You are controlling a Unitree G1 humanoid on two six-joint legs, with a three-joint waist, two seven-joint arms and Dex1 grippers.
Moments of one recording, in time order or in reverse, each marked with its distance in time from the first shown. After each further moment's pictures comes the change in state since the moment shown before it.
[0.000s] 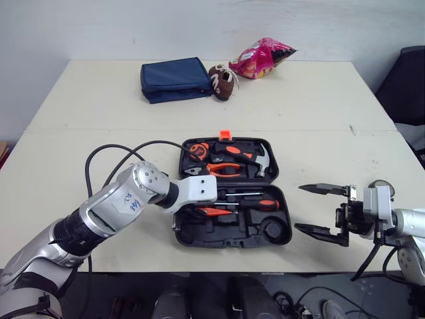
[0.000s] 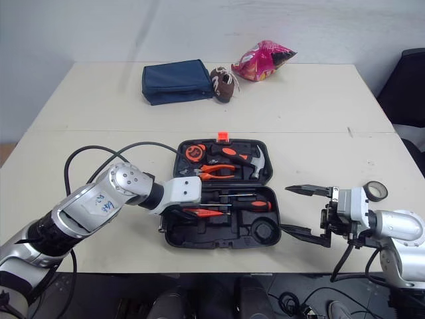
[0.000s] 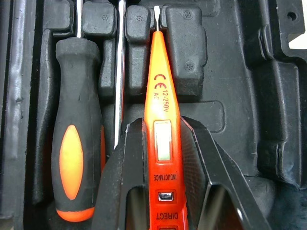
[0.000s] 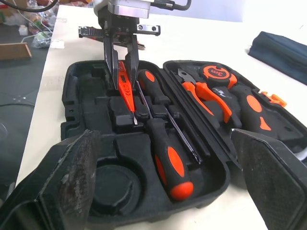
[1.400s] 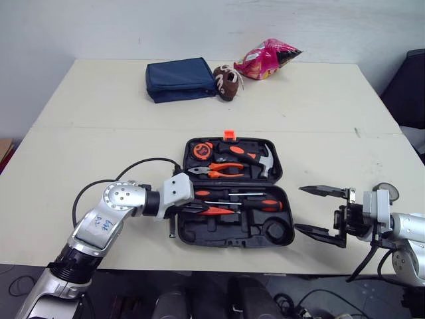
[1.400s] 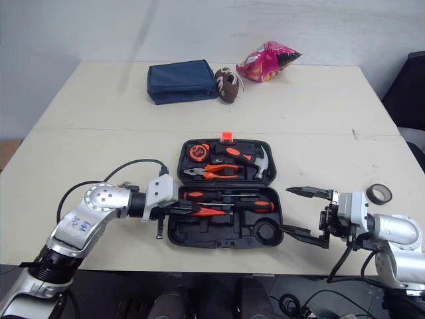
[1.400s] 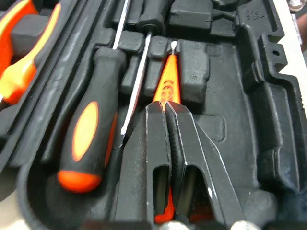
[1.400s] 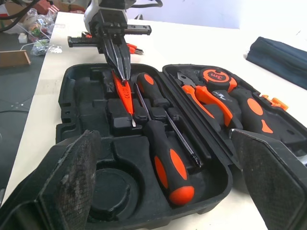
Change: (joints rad) left arm 0.380 -0.141 0.348 0.171 -0.071 -0.512 -0.018; right arm 0.007 0.045 -0.005 0.065 0.002 -0.063 0.029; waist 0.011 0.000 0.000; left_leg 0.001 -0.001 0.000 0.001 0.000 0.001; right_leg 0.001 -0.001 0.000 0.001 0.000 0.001
